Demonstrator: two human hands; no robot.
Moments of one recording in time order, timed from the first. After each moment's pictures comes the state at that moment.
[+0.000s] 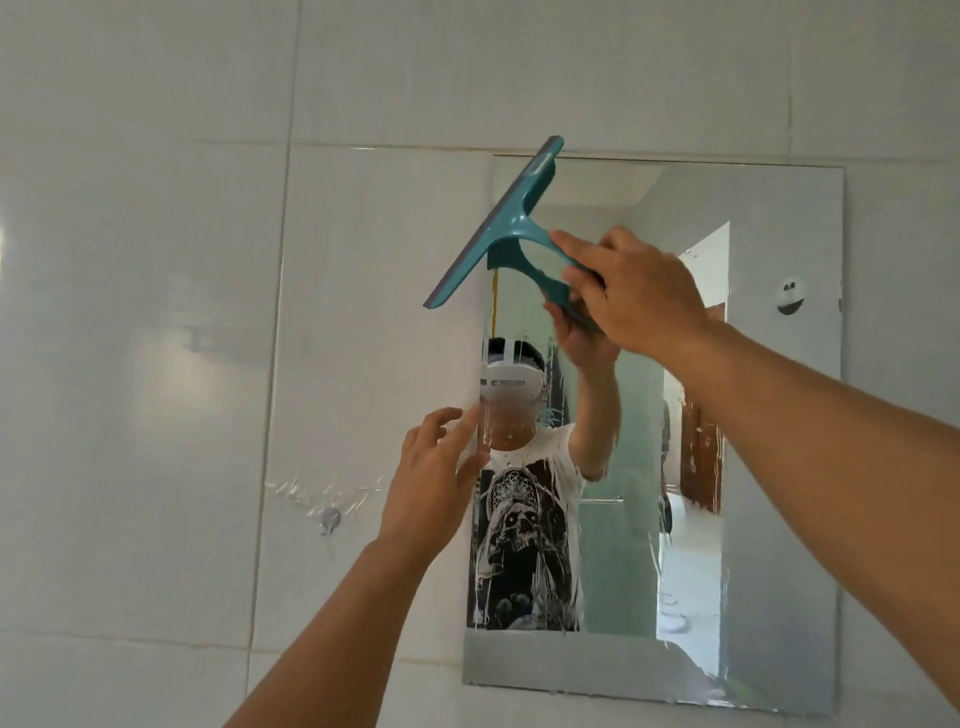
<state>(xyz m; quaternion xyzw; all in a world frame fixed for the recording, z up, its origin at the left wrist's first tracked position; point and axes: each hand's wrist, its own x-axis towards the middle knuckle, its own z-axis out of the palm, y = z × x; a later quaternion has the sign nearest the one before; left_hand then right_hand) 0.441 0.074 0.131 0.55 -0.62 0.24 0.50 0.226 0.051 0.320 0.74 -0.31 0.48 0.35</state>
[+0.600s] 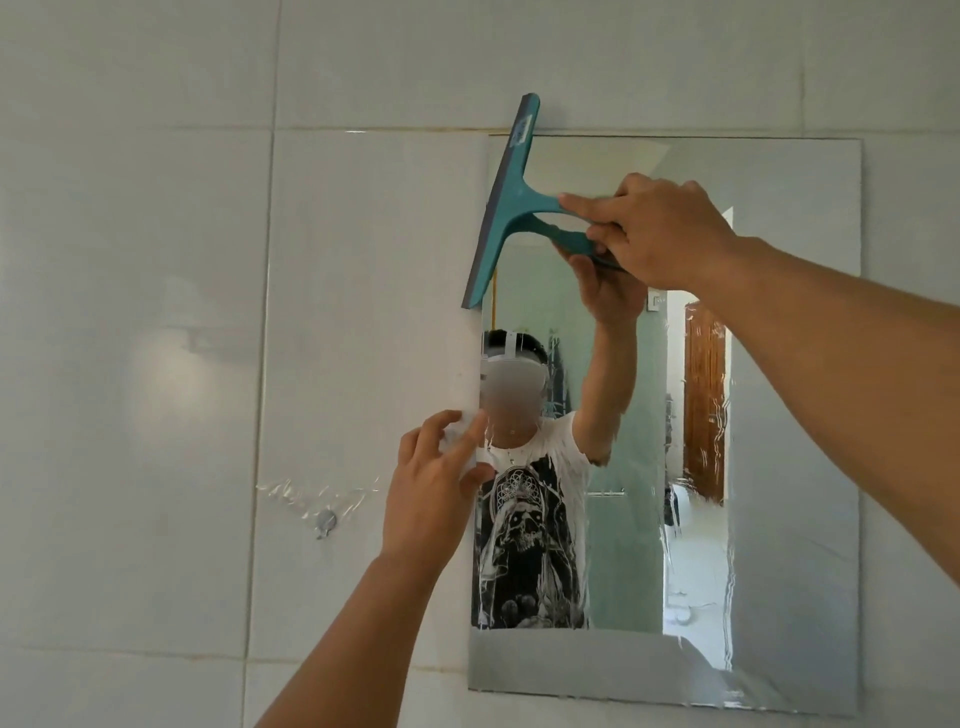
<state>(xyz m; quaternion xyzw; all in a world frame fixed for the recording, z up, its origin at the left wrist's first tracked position) 0.446 0.058 0.118 0.55 -0.61 0.29 0.49 0.209 0.029 0.368 0.75 -0.34 0.38 0.41</state>
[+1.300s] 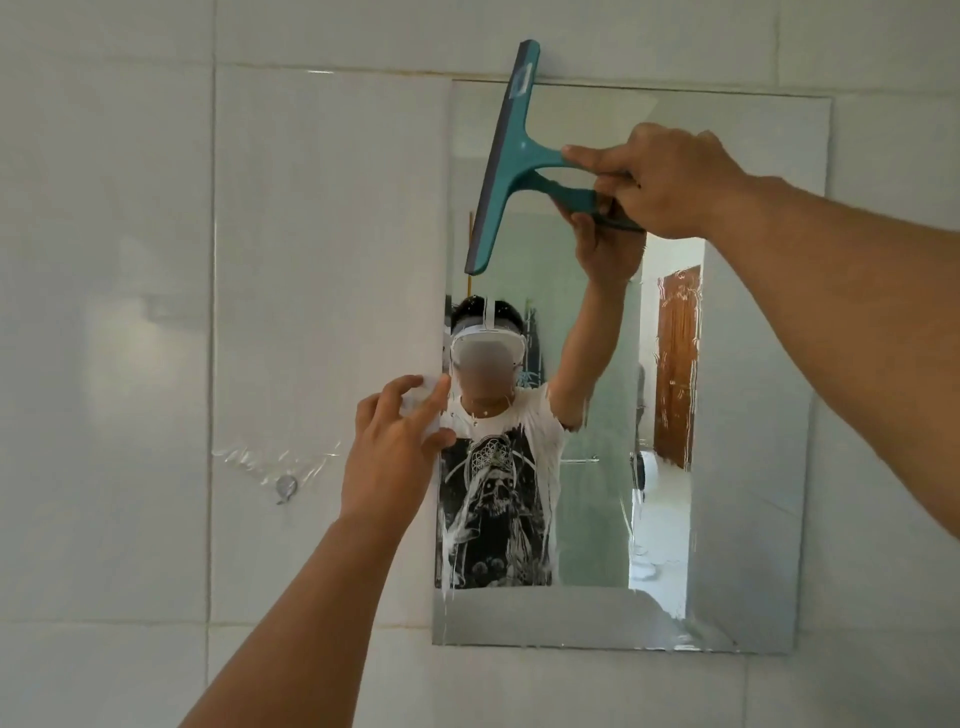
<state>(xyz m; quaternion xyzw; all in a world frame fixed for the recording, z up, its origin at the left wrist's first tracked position) 0.442 0.061 0.117 0.57 -0.60 0.28 0.49 0.172 0.032 0.374 0.76 -0.38 0.35 0.40</state>
